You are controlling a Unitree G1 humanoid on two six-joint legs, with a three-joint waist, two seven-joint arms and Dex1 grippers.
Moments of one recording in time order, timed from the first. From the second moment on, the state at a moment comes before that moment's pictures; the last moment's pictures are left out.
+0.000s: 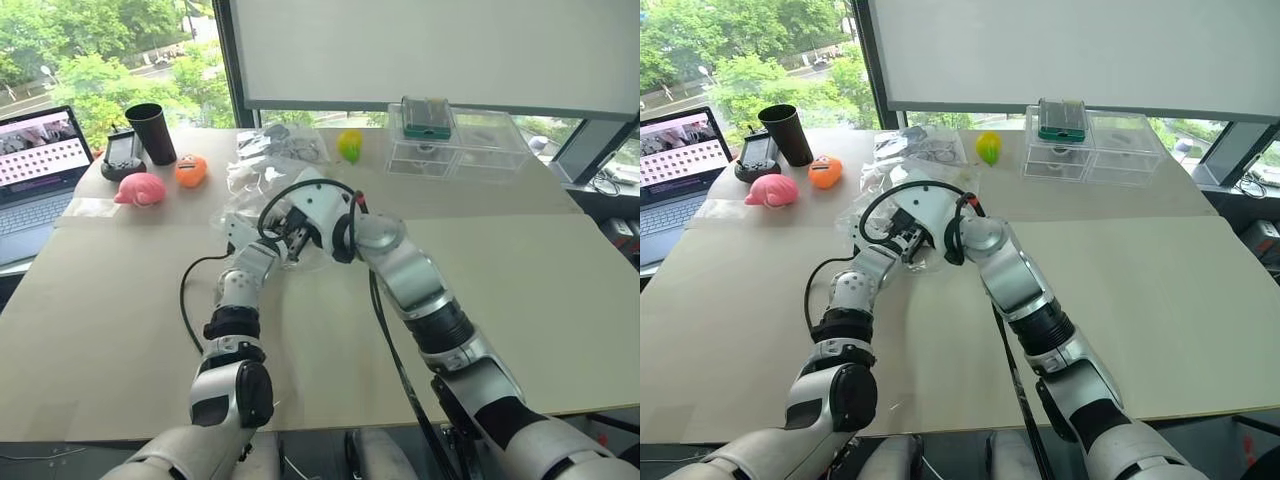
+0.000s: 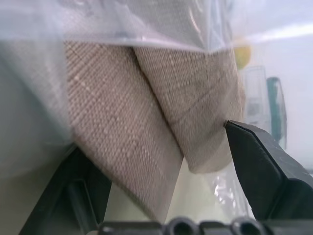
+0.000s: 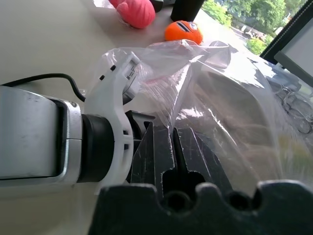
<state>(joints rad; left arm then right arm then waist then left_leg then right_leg) -0.87 -0.07 0.53 0.66 -0.89 0.43 0.20 -0.90 -0.13 0.35 0.03 -0.09 0.66 0.58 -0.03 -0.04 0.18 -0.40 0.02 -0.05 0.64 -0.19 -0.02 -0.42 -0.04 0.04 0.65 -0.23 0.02</state>
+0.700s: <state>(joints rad) -0.87 -0.08 0.58 0.68 -0.92 0.42 0.14 -0.89 -0.13 0.35 0.02 -0.10 0.67 0.57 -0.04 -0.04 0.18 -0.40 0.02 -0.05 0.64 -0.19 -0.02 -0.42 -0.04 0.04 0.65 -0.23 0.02</state>
